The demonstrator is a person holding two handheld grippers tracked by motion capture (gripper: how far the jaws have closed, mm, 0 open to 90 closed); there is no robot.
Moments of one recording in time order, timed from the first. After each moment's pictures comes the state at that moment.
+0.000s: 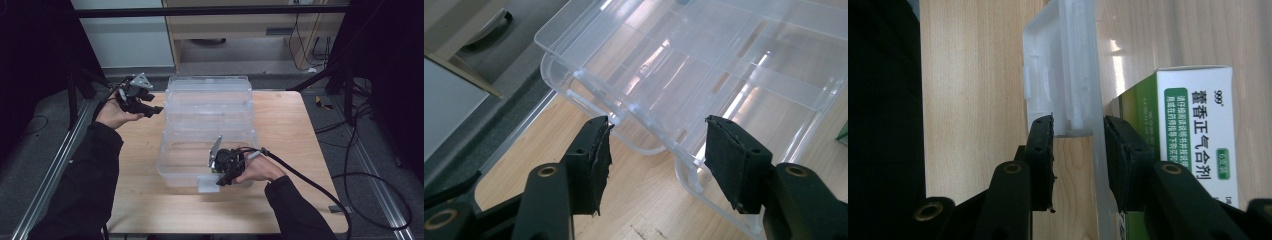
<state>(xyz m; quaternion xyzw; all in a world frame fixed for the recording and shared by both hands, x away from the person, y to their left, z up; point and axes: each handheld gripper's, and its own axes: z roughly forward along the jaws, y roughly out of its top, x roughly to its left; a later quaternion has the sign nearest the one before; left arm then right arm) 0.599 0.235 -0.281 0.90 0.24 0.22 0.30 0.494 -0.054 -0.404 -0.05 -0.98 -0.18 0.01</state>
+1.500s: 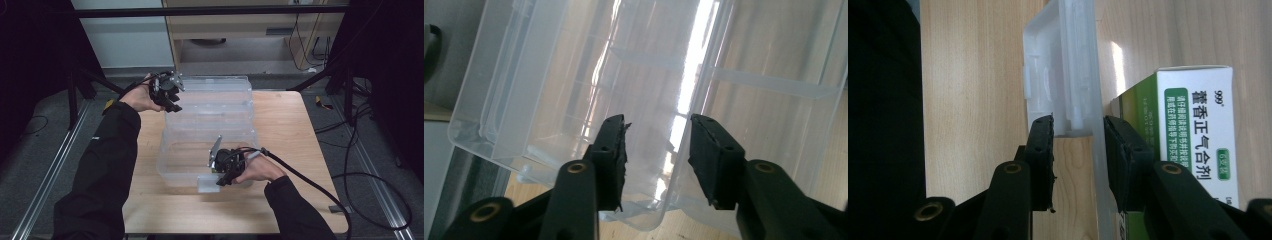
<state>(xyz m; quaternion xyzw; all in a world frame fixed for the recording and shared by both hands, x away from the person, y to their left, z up) 0.641 0.165 -0.287 0.97 0.08 0.17 0.17 0.495 -0.053 -0.404 -0.05 -0.98 -0.18 0.01</state>
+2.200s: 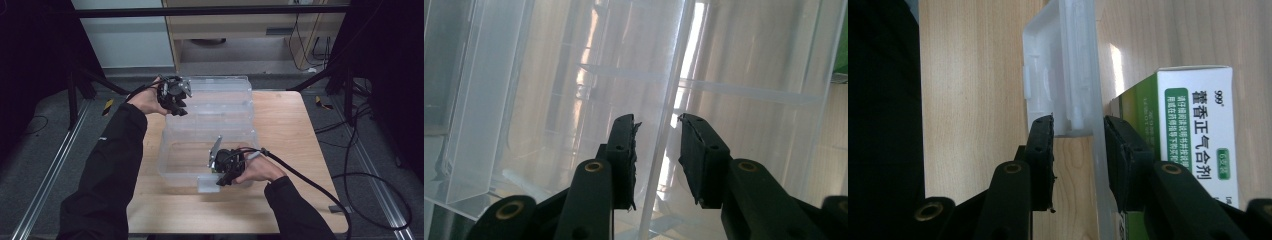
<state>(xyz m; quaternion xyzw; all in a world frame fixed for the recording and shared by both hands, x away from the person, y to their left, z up) 0.639 0.148 -0.296 0.97 0.05 0.15 0.16 0.494 -0.053 -0.404 -0.05 -0.98 -0.18 0.01</state>
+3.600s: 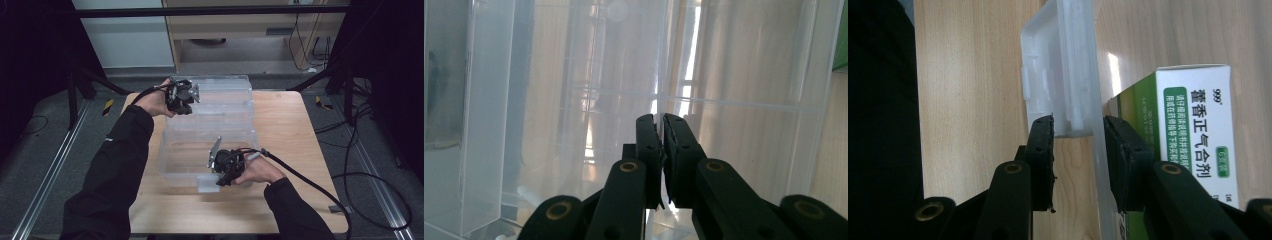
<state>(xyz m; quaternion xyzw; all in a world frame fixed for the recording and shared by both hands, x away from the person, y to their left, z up) 0.627 0.122 -0.298 0.98 0.01 0.18 0.12 0.492 -0.053 -0.404 -0.06 -0.98 -0.18 0.00</state>
